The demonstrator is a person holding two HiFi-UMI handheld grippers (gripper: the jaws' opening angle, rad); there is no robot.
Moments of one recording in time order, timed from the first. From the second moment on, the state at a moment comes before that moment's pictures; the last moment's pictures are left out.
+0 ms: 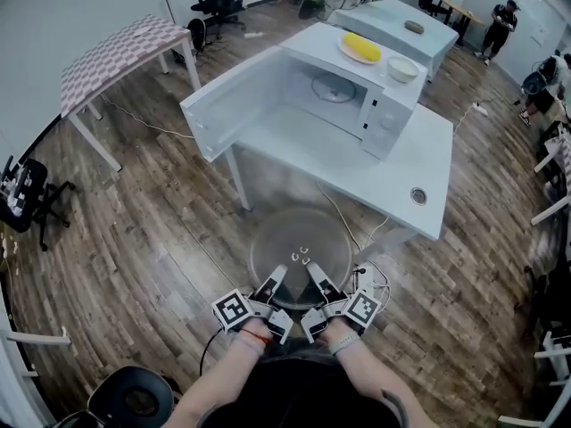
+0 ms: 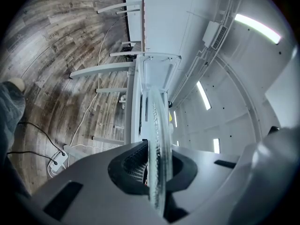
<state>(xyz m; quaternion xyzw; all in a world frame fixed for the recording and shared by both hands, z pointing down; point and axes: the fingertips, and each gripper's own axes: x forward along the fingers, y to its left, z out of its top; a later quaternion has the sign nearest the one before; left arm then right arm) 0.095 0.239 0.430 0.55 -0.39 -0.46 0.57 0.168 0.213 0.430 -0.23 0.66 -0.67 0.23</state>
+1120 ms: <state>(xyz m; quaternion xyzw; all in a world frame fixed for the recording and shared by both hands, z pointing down) -0.009 0.088 0.432 0.61 -0.31 -0.34 0.65 0.071 0.089 0.429 -0.35 0.60 -0.63 0.34</state>
